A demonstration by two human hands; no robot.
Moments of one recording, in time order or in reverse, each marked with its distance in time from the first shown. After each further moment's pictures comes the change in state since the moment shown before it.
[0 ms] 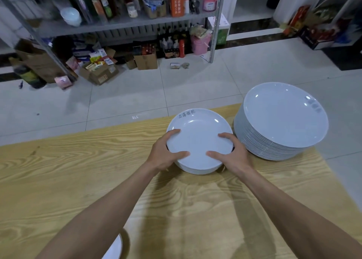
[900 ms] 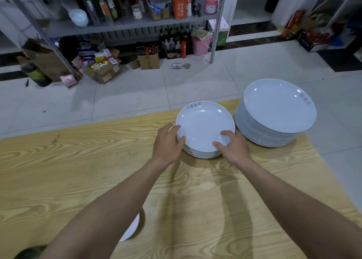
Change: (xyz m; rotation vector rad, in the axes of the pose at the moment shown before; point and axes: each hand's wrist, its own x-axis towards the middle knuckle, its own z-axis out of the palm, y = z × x) left_hand -0.051 0.021 -0.012 0.584 0.137 0.132; right_hand -0.035 -0.019 0.010 -0.490 0.029 0.049
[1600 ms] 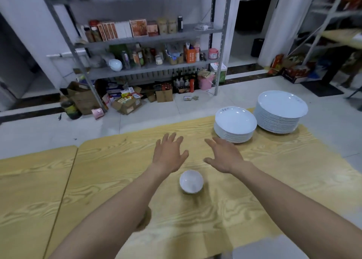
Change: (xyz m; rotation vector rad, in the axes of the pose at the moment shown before) left_hand -0.203 -0.086 -0.206 0.516 -0.033 0.200; right_hand -0.260 -0.176 0.084 -0.690 -0.096 -0.374
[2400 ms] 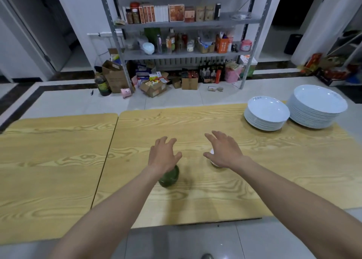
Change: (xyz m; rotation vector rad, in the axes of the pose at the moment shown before) left_hand -0.140 -0.110 0.017 -0.140 0.010 -0.278; right_hand -0.050 -0.128 0.036 -0.045 -0.025 -0.149
